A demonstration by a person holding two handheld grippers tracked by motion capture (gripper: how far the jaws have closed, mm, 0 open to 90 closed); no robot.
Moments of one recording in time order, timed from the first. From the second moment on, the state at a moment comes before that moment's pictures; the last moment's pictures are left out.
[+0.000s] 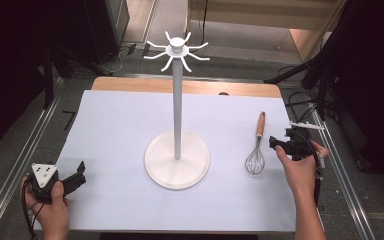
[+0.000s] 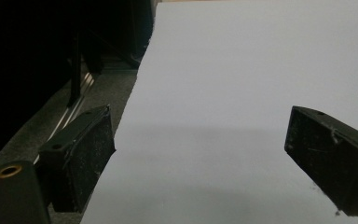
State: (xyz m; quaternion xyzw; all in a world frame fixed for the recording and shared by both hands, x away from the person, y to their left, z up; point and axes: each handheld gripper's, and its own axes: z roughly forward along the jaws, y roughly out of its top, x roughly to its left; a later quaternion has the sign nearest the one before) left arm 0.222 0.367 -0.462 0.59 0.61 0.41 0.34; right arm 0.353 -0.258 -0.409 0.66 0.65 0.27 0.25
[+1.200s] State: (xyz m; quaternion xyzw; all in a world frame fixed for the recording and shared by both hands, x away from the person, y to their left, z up) left arm 0.223 0.368 -0.462 0.59 0.61 0.40 0.34; right arm 0.445 -0.242 -0.421 0.73 0.65 0.19 0.08
